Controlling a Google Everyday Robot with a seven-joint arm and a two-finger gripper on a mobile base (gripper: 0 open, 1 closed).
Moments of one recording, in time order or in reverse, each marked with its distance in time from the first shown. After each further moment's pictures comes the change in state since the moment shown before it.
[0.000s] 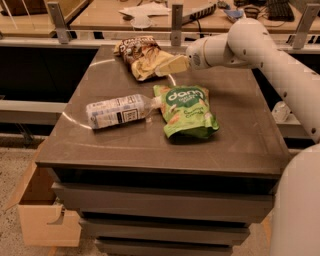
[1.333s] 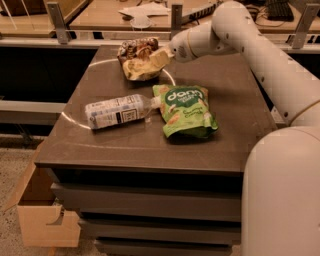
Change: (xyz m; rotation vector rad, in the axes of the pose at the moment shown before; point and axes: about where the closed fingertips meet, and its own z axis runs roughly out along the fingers) arm -0.031 0.050 0.031 -0.195 0.055 -0.069
